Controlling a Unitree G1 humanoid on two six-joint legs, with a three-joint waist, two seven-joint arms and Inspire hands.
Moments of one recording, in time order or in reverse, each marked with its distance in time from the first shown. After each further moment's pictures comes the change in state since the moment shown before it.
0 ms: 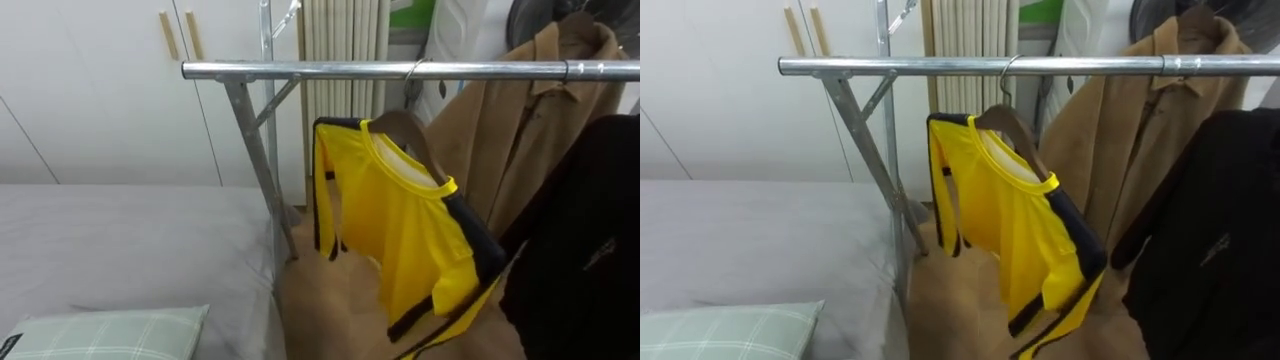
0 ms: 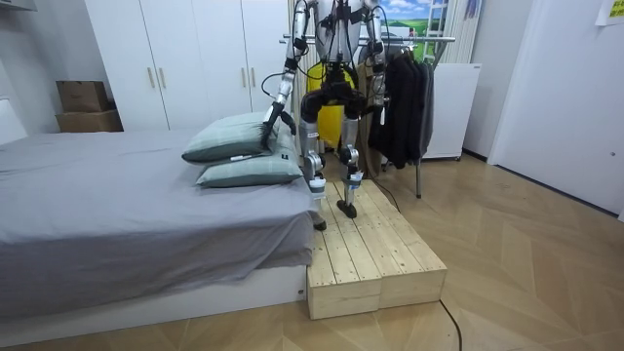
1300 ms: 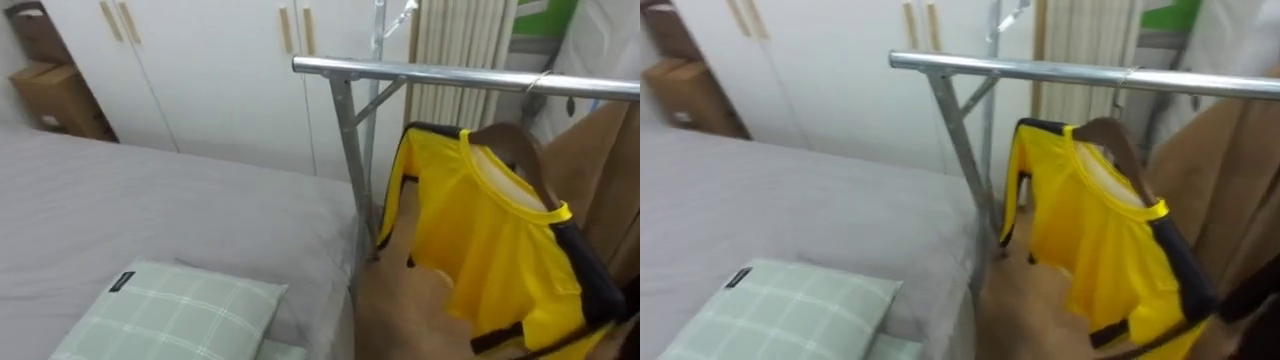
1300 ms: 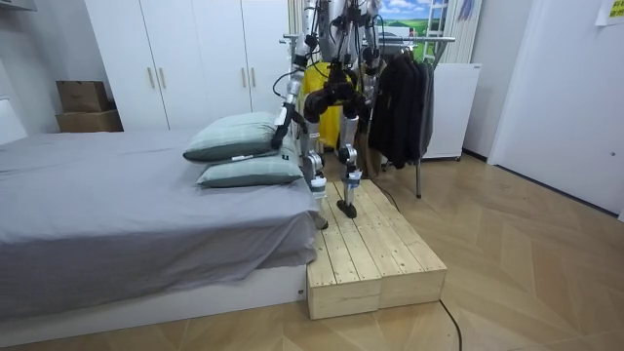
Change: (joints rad) left arm -0.073 0.009 -0.188 -0.046 -0.114 -0.116 -0.113; right arm -0.155 -0.088 0.150 0.033 -0.428 0.004 -0.013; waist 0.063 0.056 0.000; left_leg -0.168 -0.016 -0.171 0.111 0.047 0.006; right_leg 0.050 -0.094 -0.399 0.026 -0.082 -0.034
